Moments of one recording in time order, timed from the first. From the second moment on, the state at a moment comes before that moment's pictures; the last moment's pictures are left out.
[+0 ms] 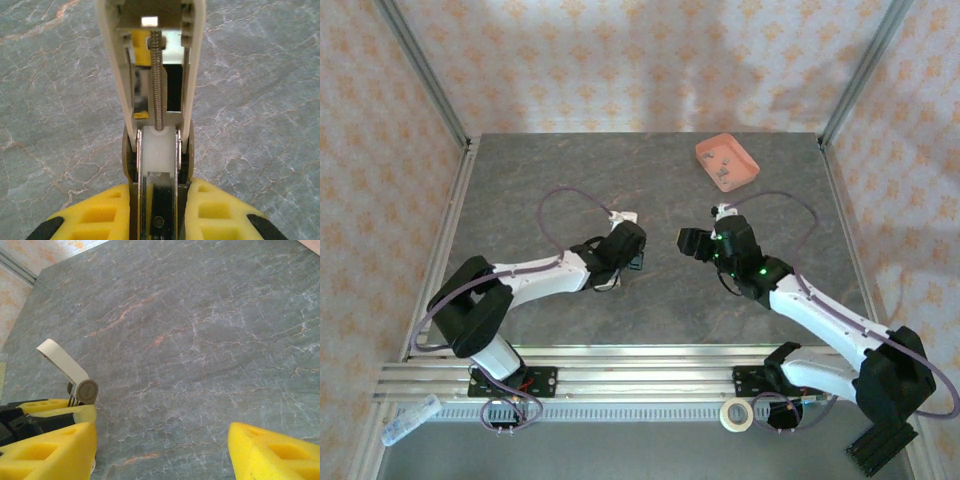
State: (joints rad) left arm -0.77 1.62 0.93 -0.16 -0.35 -0.57; right arm 0.59 1.08 0.67 -0.16 0.07 0.61
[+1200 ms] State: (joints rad) left arm -0.79 1.83 1.02 -0.28 -0.36 -0.83; right arm 0.59 0.98 0.59 -0.20 0.12 0.61
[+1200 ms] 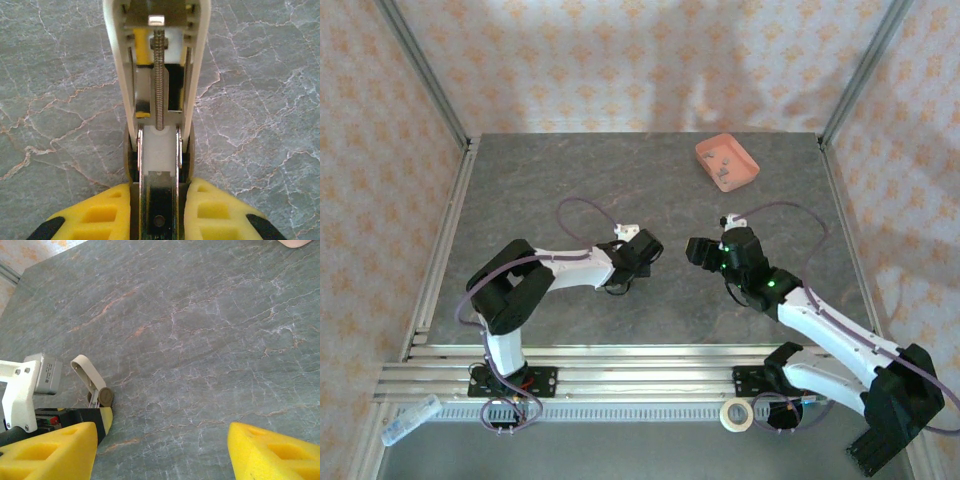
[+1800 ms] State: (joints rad) left arm -0.79 1.85 1.04 -0.28 -0.36 -0.86; right arm 0.59 0.97 0.59 -0.20 0.12 0.61
